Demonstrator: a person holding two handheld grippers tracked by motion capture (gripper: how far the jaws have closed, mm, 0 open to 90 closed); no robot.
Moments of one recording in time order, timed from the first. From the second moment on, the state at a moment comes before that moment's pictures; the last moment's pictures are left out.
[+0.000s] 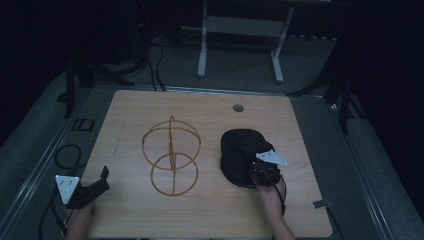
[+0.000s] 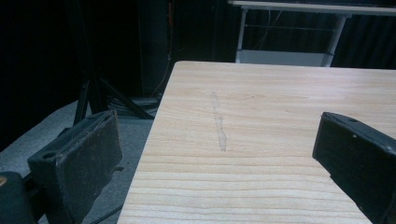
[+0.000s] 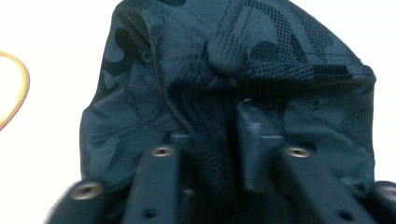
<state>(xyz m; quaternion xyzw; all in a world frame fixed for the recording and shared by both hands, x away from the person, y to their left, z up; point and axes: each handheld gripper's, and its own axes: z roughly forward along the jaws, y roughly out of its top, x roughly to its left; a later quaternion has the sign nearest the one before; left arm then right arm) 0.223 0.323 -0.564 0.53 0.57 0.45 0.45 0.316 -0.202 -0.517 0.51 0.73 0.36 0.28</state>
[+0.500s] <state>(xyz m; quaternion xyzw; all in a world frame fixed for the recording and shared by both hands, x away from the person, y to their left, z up) 0.223 0.323 -0.564 0.53 0.57 0.45 0.45 0.313 -0.206 -0.502 0.50 0.71 0.38 0.32</state>
